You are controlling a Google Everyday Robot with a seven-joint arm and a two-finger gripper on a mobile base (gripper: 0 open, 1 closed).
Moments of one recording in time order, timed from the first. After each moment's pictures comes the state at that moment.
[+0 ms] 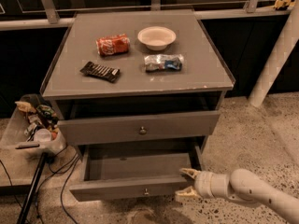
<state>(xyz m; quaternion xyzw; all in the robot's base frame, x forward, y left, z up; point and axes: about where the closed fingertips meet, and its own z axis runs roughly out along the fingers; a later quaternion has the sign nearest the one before) 0.482 -0.159 0.413 -0.57 0.70 0.17 0.40</state>
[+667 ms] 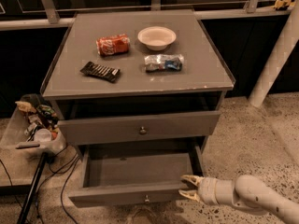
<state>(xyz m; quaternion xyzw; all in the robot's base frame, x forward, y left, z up) 0.456 -0.165 0.414 -0.57 0.70 0.18 0.40</state>
